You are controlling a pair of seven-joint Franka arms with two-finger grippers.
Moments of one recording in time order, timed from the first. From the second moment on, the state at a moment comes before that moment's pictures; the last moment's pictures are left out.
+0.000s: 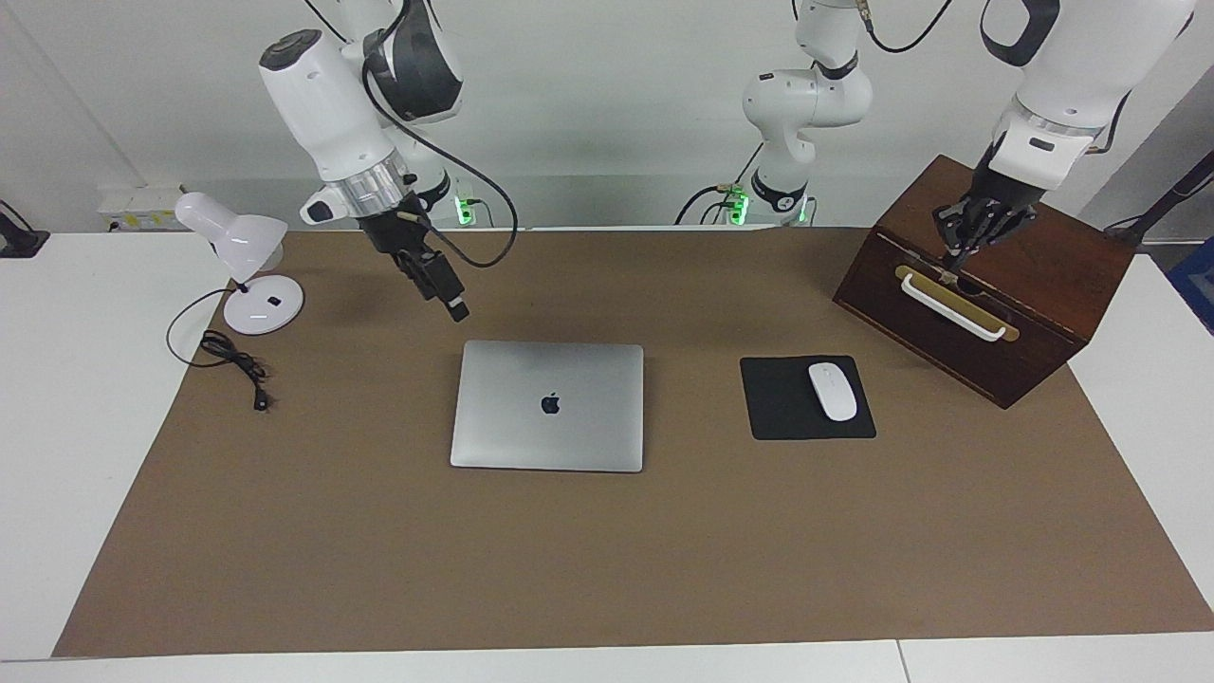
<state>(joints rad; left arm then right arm) -0.07 -0.08 0.04 -1.68 -0.03 1.67 -0.07 0.22 -0.17 0.03 -2.13 0.31 2.27 0.99</state>
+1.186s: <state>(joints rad) -0.45 -0.29 0.02 -2.36 -0.05 2.56 -0.06 0.41 -0.17 0.03 -2.45 0.31 2.71 1.14</state>
